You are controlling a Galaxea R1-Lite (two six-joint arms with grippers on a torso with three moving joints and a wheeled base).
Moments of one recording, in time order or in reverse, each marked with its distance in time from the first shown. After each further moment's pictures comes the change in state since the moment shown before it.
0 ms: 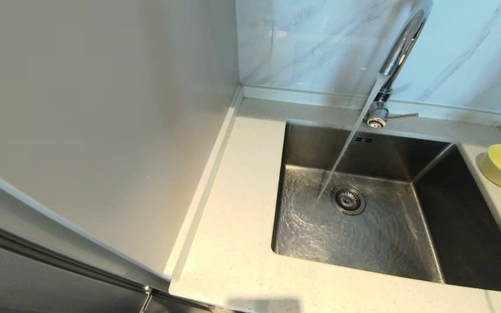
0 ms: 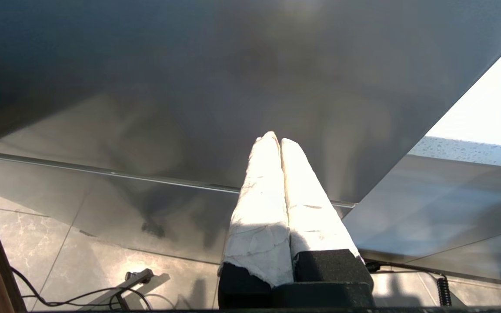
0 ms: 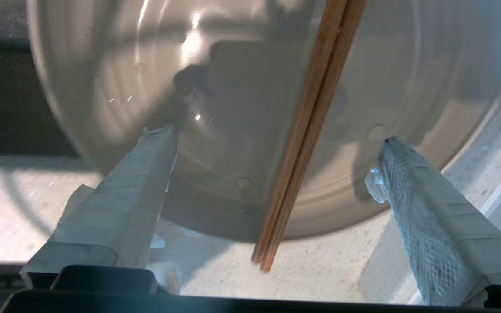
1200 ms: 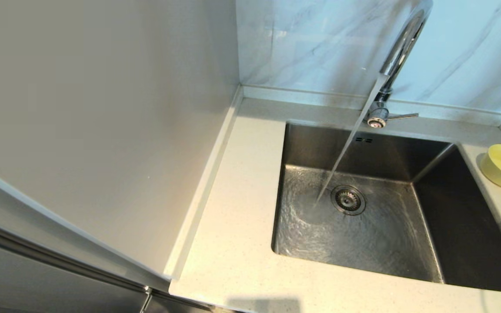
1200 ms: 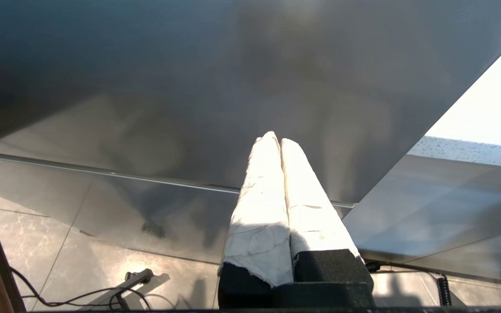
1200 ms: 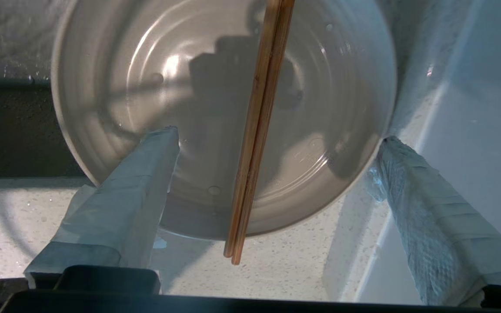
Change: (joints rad) left arm 0.000 0.000 0.000 0.000 0.000 -0.001; right arm -0.028 -0.031 -0.134 0.056 0.008 0.011
